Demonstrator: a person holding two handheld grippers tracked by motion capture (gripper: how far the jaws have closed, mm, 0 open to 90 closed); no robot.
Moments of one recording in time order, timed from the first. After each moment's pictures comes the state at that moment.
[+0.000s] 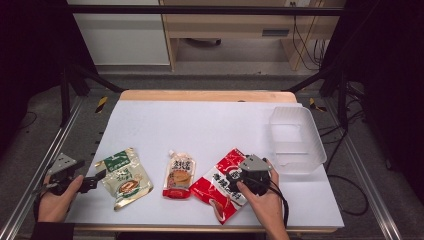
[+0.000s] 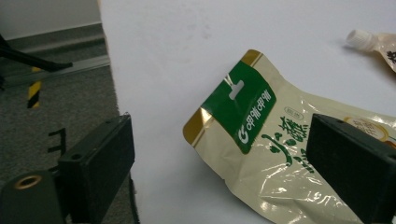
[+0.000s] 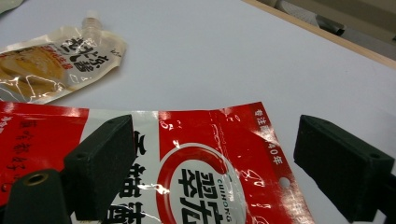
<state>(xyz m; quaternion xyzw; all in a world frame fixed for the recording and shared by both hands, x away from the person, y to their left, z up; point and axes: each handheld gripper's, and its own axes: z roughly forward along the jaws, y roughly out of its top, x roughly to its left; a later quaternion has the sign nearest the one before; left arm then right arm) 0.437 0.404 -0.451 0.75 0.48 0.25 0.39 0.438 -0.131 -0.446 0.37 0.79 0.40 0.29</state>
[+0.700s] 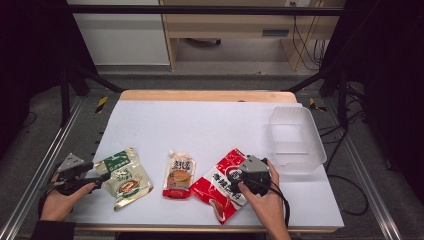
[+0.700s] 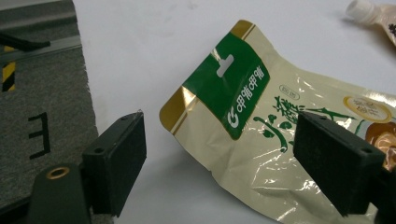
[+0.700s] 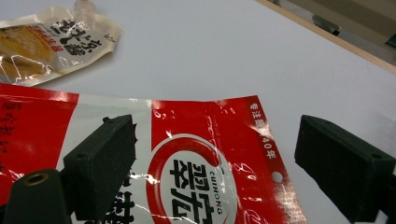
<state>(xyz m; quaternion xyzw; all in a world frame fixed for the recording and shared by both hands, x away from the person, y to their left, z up) 0.447 0.398 -0.463 0.76 0.48 0.21 0.38 0.438 -0.132 -0.450 0.35 0.80 0.38 0.30</state>
